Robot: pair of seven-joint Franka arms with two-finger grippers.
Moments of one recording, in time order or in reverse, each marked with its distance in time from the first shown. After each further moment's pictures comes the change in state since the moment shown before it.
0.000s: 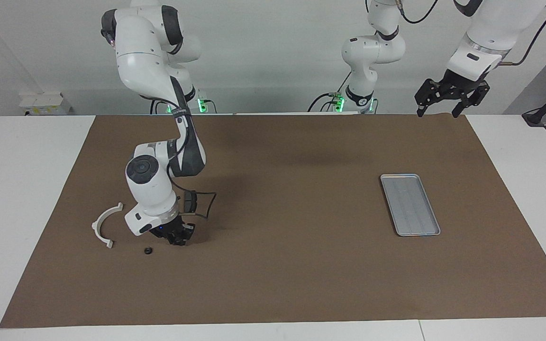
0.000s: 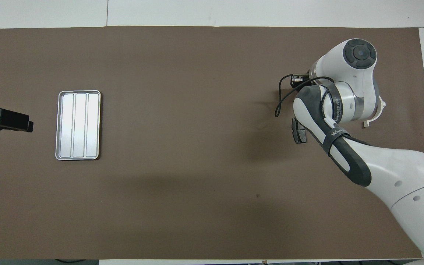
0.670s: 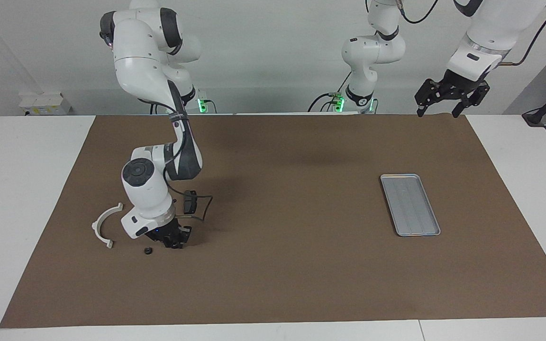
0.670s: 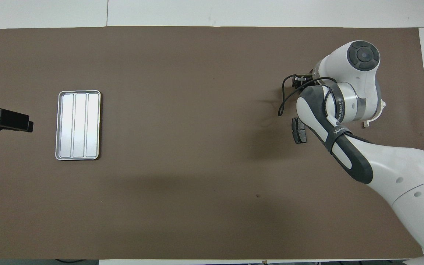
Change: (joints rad) left arm 0.000 0.000 0.000 0.000 0.000 0.000 0.000; right arm -0.015 -0.005 0.001 -0.003 0.000 0.006 -0.023
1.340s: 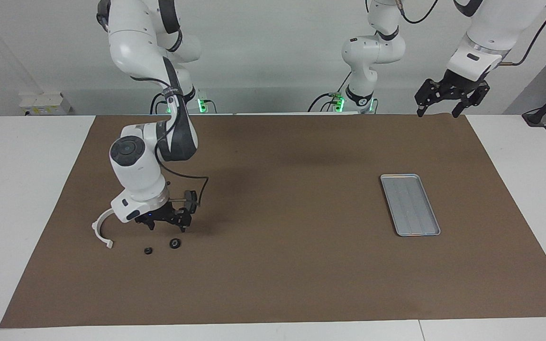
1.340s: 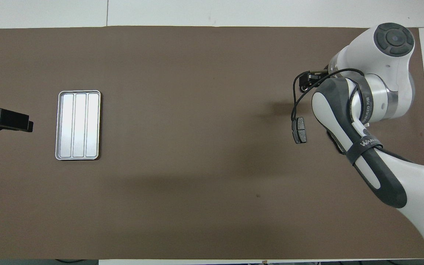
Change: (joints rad) left arm 0.000 0.000 0.000 0.000 0.000 0.000 0.000; right arm -0.001 -0.173 0.003 0.003 0.000 -0.248 -0.074
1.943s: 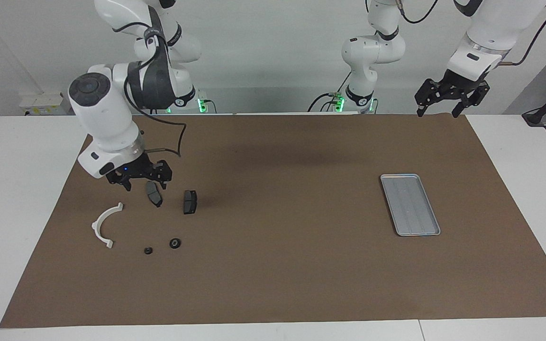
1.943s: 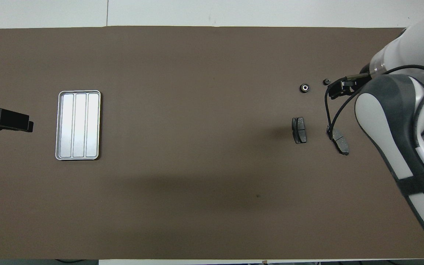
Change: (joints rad) left arm 0.000 0.000 0.000 0.000 0.000 0.000 0.000; right arm -0.031 -0.221 -0.001 0.011 0.002 -0.274 -0.122
